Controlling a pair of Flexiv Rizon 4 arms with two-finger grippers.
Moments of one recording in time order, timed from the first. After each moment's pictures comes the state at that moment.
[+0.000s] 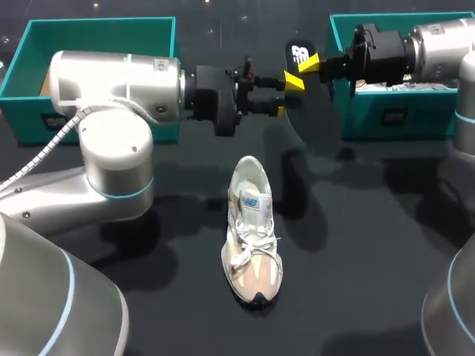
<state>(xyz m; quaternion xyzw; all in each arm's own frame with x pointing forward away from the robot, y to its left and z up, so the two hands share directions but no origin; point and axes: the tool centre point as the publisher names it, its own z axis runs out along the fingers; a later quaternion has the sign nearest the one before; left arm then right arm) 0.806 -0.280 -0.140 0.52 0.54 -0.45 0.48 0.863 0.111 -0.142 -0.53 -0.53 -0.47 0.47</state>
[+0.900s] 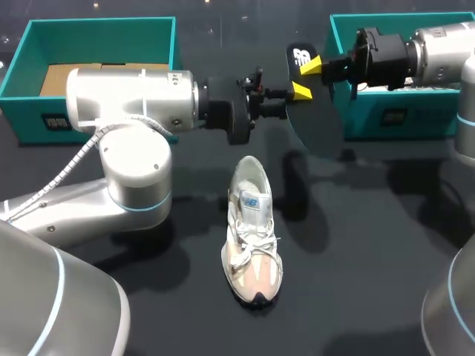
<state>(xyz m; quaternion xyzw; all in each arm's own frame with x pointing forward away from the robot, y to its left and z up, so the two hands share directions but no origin) 0.815 -0.297 -0.161 0.51 0.54 -0.43 0.51 0.857 0.109 -0.143 -0.54 -0.52 -0.46 0.48</state>
